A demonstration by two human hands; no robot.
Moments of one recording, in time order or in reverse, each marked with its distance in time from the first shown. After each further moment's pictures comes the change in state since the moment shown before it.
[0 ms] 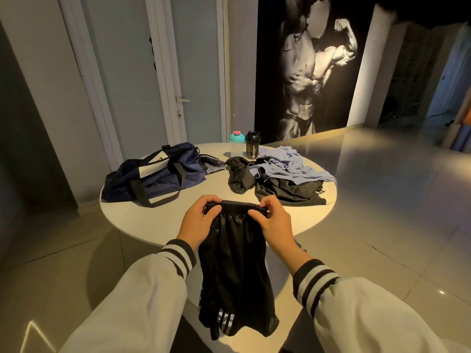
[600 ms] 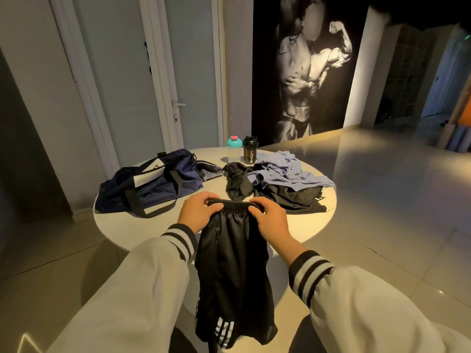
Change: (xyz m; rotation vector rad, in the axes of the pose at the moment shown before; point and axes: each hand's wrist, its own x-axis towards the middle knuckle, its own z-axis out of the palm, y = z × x) left_hand 0.062 0.016 -0.005 0.308 -0.047 -0.058; right_hand 0.053 0.003 0.006 -0.227 -0.004 -0.024
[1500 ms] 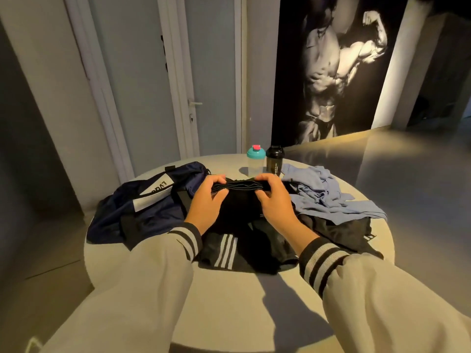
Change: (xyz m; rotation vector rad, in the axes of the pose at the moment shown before) left_hand 0.179 -0.040 -0.005 -0.239 0.131 0.193; right_hand 0.195 -0.016 0.067 0.096 -0.037 -0.170
